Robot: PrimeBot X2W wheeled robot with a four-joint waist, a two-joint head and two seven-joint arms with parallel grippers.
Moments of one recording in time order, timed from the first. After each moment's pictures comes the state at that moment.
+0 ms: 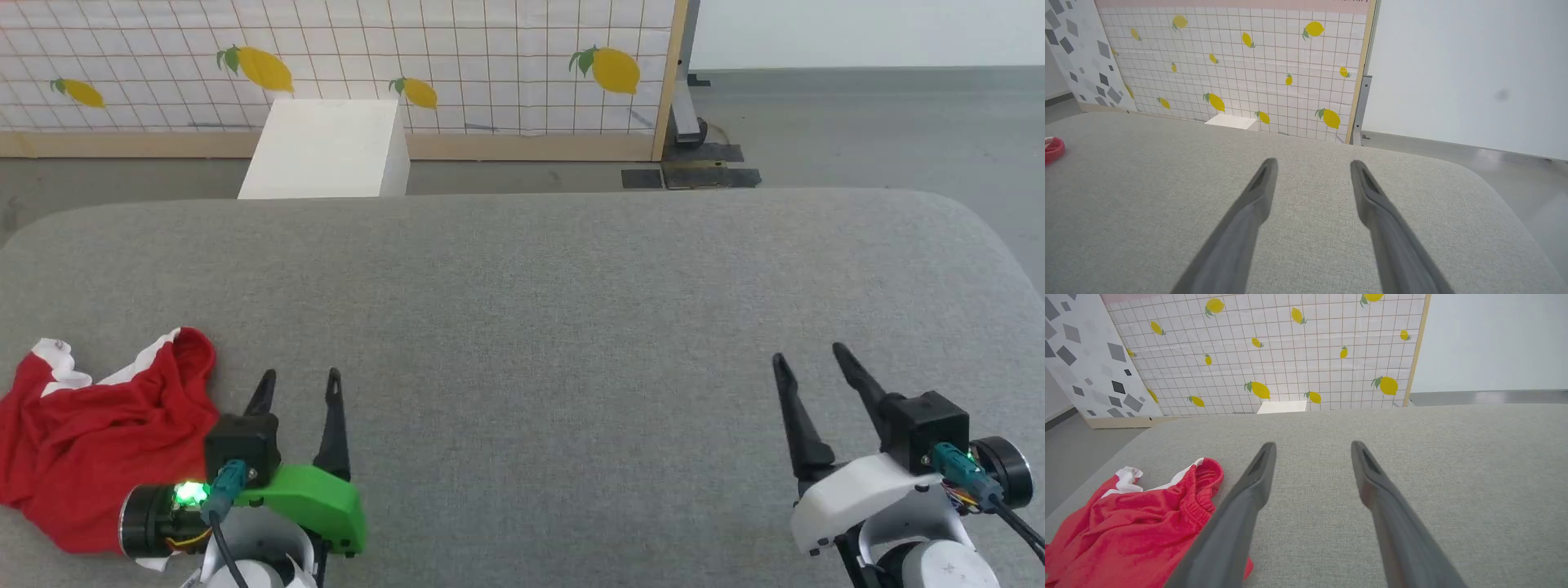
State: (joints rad) left arm -0.01 0.05 0.00 0.00 -0.01 -0.01 0.00; right arm -0.01 -0.05 0.00 0.01 0.01 0.13 0.00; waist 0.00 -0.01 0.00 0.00
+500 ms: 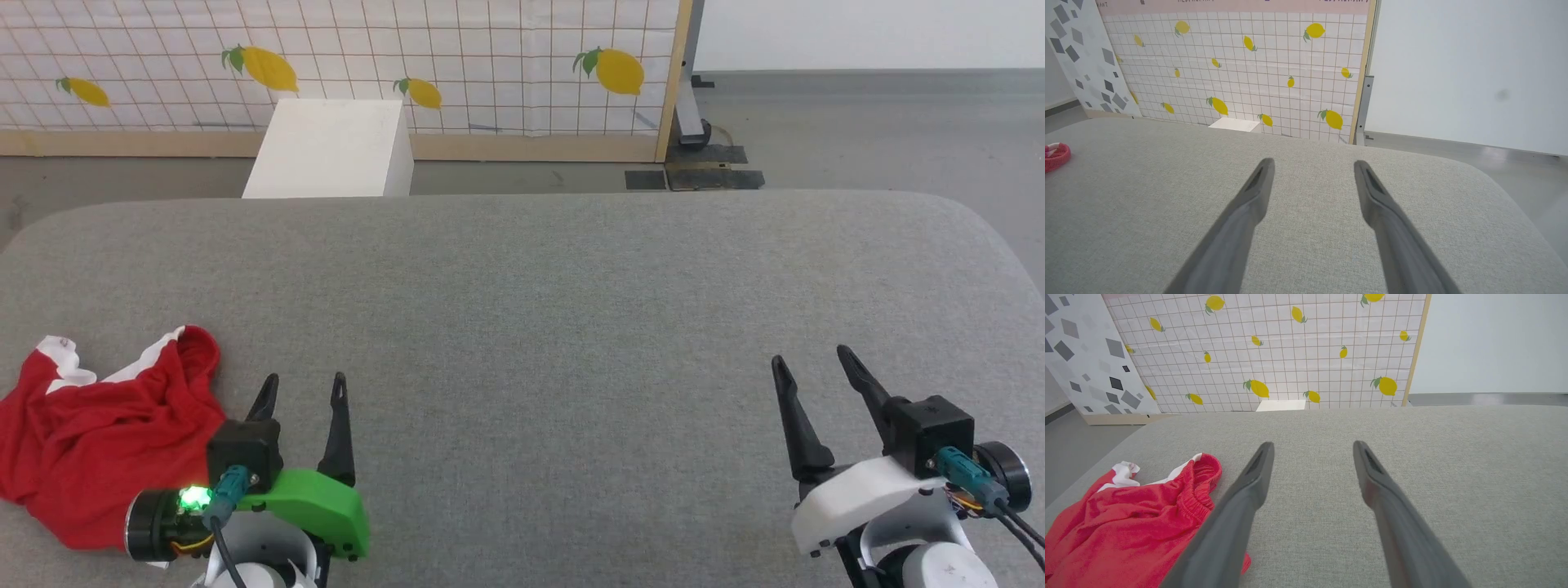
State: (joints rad) left arm -0.01 0.06 -0.01 0.03 -0.03 -0.01 -0.03; right arm -0.01 -0.05 -0.01 0.03 0.03 0.13 -0.02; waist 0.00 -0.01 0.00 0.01
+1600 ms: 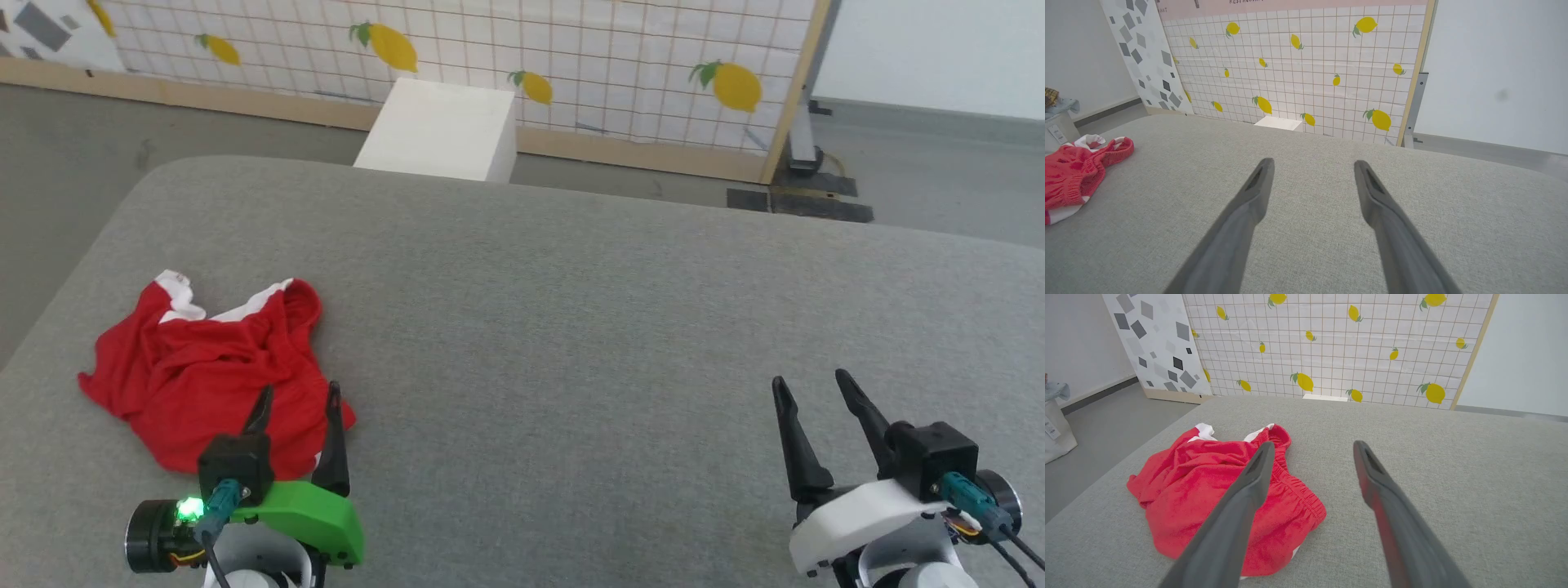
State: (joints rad) left arm -0.01 0.06 0.00 0.09 -0.06 -0.02 -0.09; right arm 0.01 -0.05 0.00 0.08 0.09 0.13 -0.09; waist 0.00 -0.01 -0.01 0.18
